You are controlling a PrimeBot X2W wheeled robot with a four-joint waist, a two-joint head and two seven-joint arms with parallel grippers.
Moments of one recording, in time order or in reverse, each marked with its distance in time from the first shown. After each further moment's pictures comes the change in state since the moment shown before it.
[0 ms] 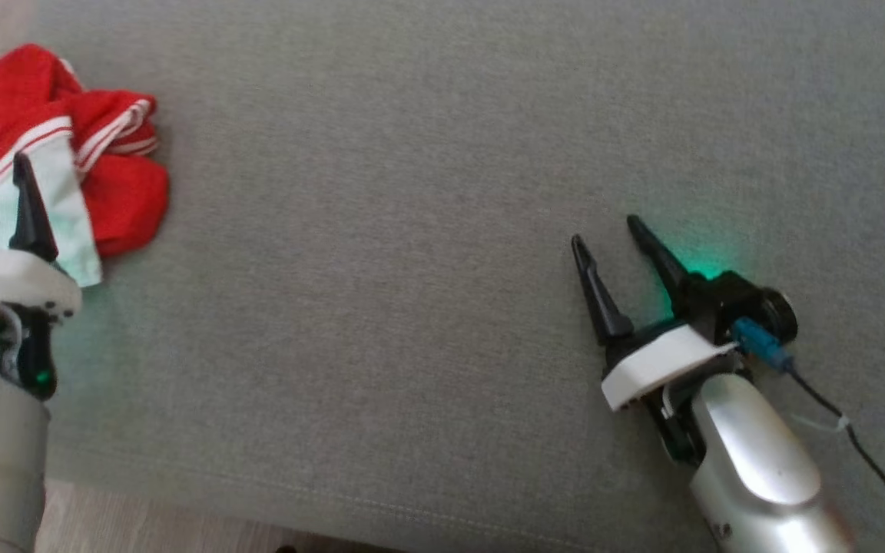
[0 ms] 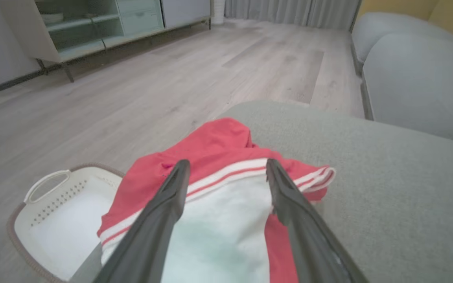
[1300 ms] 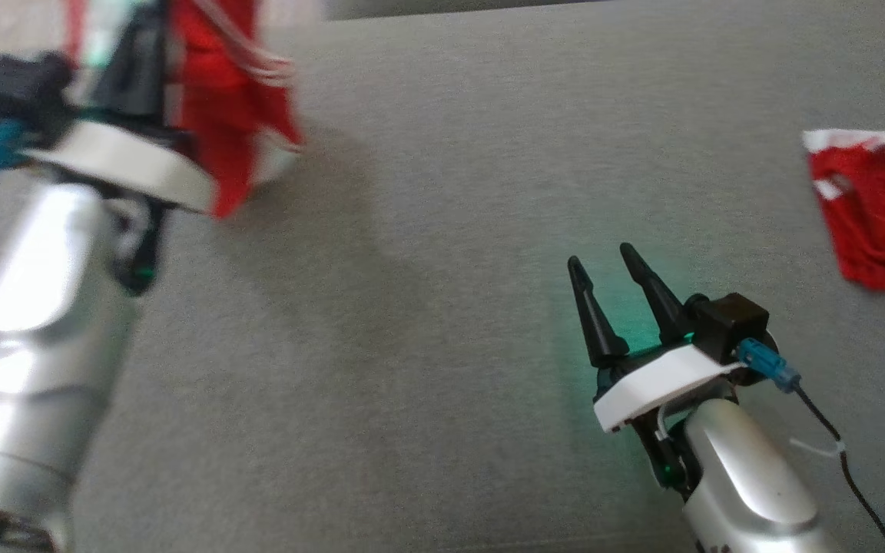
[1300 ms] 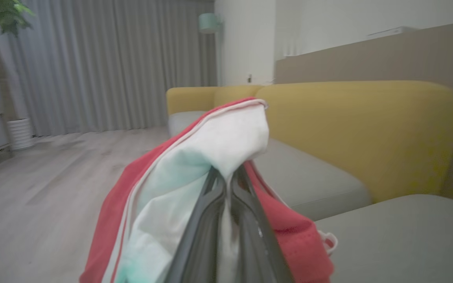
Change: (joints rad) left arm -0.209 0.021 -0.490 -0.212 -0.121 0.000 -0.077; right arm 0.028 -0.002 0.051 0.000 0.181 0.000 -0.004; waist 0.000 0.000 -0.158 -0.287
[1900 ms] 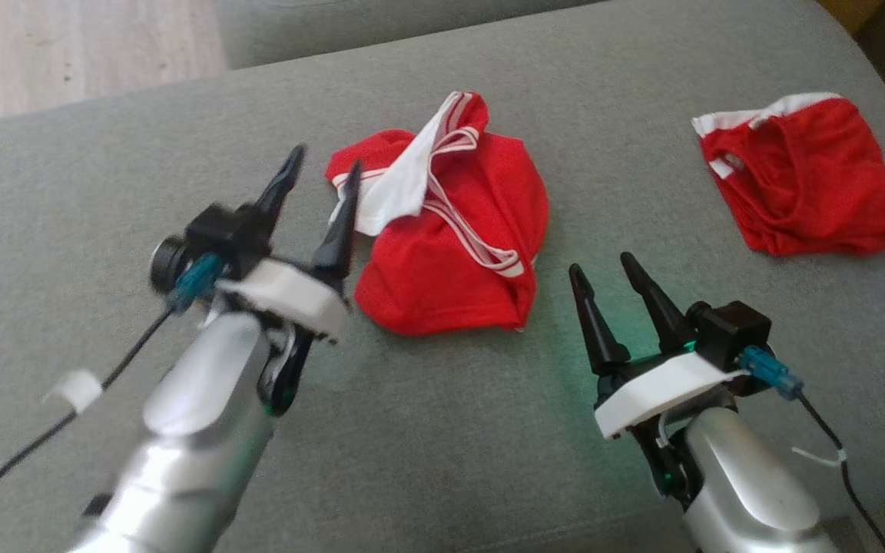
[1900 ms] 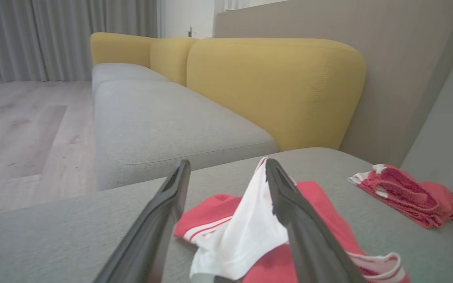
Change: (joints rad) left arm 0.206 -0.226 -0.066 0.030 0.054 0.051 -0.012; right arm 0.018 0.000 0.012 -0.003 0.034 0.000 0.000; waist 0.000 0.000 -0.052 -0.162
